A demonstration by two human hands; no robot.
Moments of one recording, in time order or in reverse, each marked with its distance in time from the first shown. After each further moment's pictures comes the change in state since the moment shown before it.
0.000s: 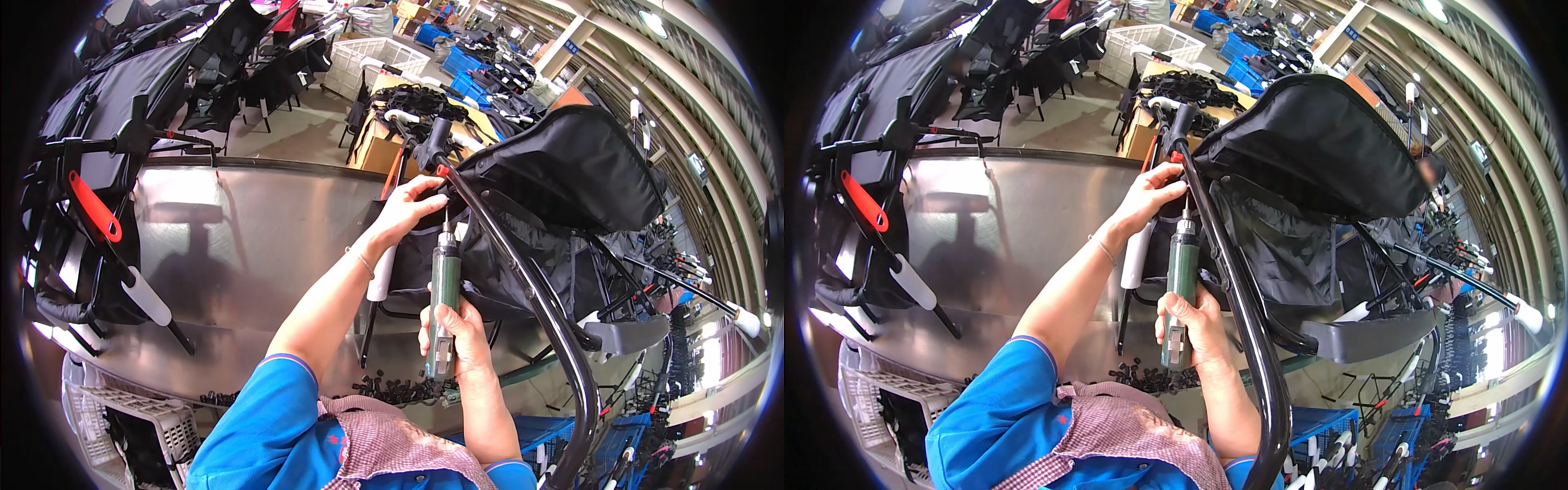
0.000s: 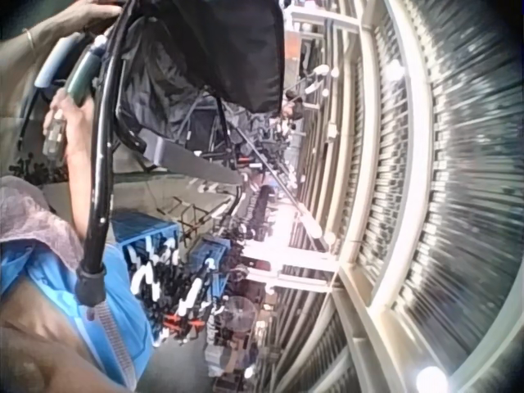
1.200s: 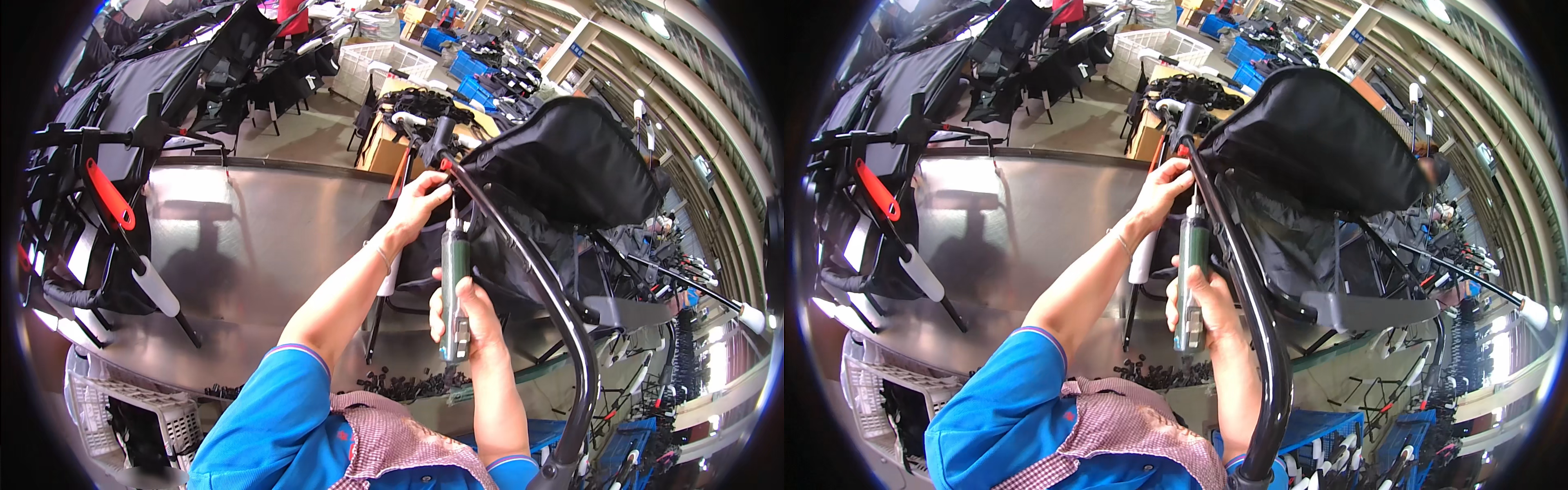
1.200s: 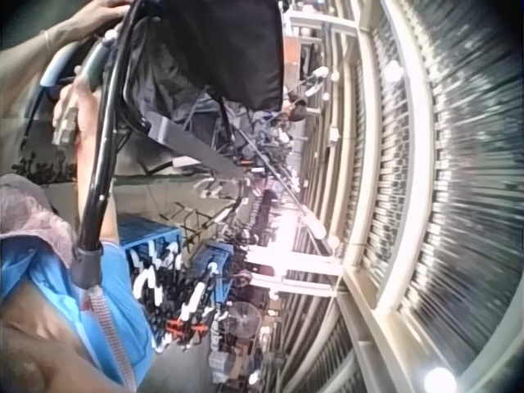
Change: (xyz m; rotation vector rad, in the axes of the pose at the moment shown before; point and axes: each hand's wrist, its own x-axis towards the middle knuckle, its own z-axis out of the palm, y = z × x) left_hand 0.015 -0.032 0.008 -0.110 0.115 0.034; right_hand 0.009 -0.018 -0.006 0.021 -0.118 0.045
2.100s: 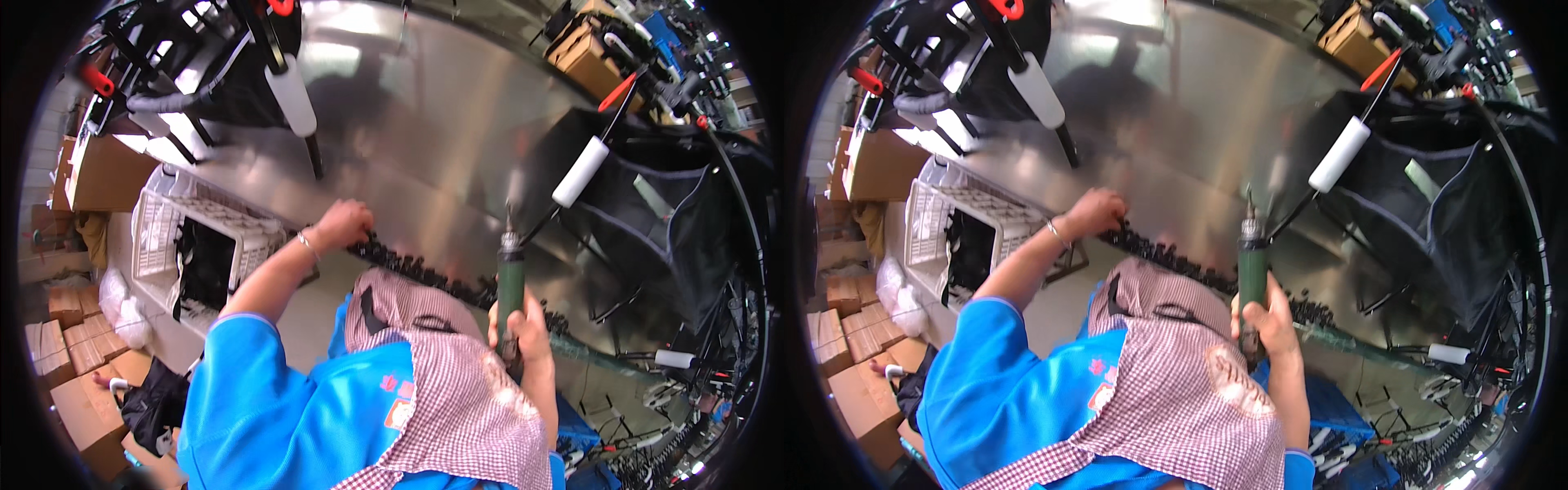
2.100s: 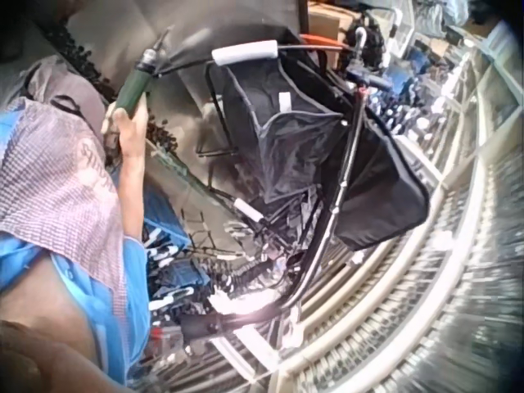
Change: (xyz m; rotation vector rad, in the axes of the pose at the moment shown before) left_hand -0.434 0.122 -0.235 1.679 -0.209 -0.602; right_hand -0.057 0.157 0.011 -0.062 -0.306 0.364
